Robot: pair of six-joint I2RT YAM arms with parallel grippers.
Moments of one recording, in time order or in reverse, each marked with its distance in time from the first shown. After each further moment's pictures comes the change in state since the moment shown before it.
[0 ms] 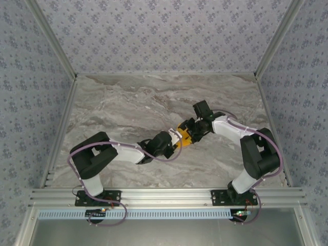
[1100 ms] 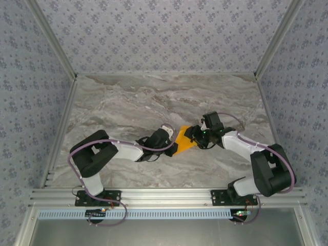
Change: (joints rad) left arm 0.053 0.011 -0.003 -0.008 0.221 -0.538; right arm -0.039 -0.201 -0.298 0.269 -0.008 -0.264
